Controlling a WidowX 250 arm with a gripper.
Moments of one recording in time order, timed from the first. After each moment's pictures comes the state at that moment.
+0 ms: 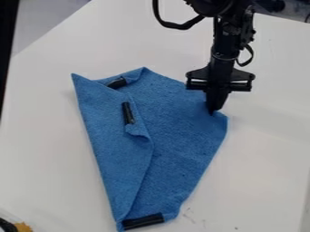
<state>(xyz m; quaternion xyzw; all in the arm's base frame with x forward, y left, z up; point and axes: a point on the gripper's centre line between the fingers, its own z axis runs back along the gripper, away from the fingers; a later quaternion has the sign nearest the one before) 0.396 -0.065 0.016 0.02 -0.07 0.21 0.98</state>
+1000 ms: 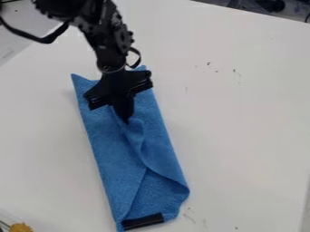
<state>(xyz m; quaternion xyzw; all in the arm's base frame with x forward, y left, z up) 0.303 0.067 0.023 -0.03 -0.14 0.42 0.90</state>
